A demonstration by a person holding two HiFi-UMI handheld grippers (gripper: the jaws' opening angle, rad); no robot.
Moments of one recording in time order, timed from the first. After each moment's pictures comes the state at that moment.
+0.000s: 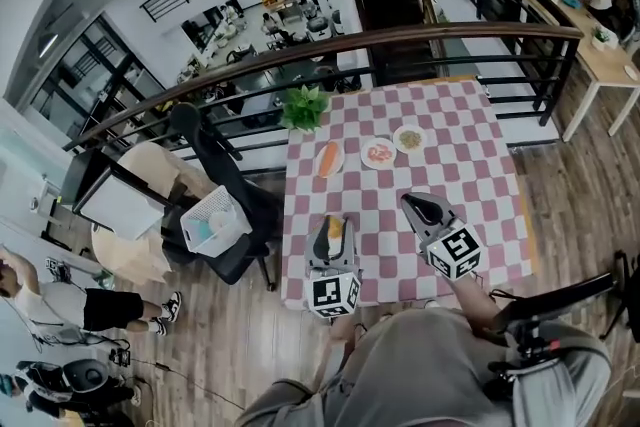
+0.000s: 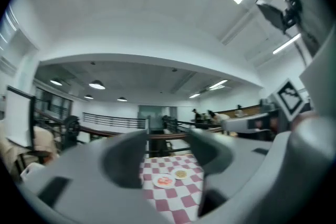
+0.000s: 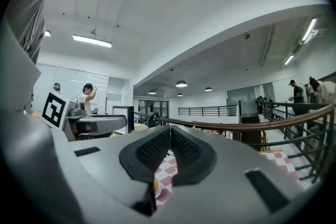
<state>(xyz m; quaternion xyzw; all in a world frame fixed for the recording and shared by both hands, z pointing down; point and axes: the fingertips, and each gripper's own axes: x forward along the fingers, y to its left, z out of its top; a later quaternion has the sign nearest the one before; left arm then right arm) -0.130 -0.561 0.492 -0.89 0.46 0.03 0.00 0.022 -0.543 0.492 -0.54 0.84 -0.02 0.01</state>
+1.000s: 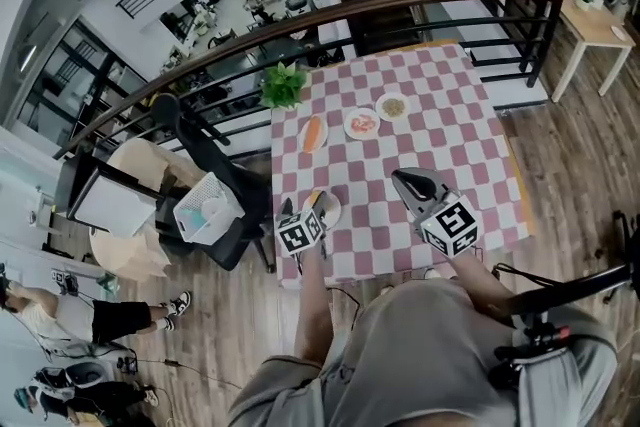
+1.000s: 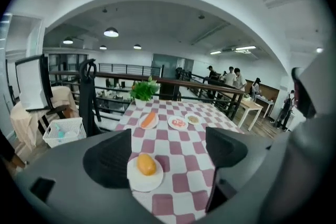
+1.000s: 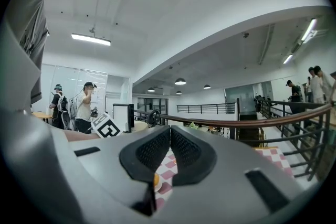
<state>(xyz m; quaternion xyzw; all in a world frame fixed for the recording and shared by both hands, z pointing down) -0.191 -0.644 0.658 -0.81 0.50 -0.20 -0.21 0.030 -0.517 0.497 -0.54 0.84 -0.03 0.00</state>
